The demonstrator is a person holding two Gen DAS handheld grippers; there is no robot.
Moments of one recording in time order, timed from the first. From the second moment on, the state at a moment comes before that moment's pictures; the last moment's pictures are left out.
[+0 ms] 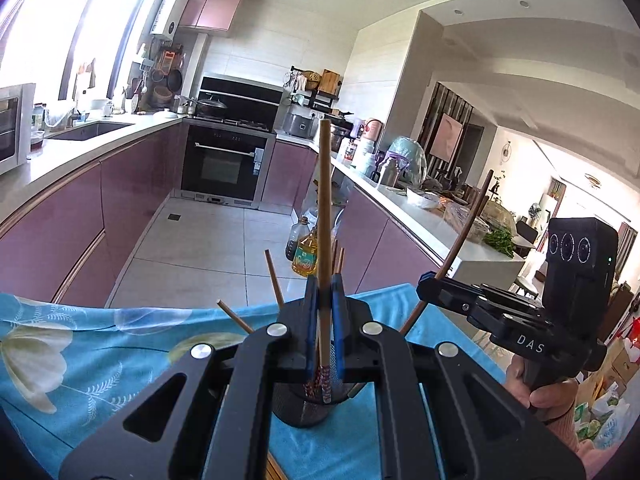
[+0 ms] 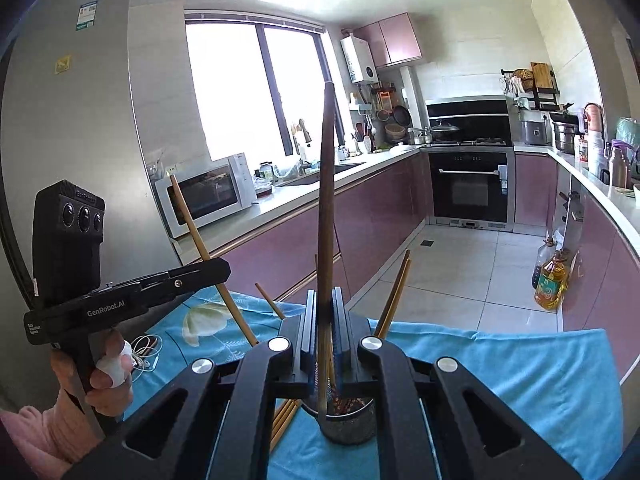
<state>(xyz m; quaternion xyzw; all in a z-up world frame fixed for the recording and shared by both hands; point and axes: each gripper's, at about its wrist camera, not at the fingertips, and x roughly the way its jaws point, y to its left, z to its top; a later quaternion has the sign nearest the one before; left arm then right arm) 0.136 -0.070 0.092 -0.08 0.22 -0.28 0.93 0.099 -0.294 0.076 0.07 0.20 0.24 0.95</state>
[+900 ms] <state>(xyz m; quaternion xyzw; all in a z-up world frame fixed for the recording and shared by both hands) 0.193 -0.097 0.015 -0.01 0.34 -0.26 0.90 0.155 -0.279 0.007 0.05 0.36 0.22 0.91</state>
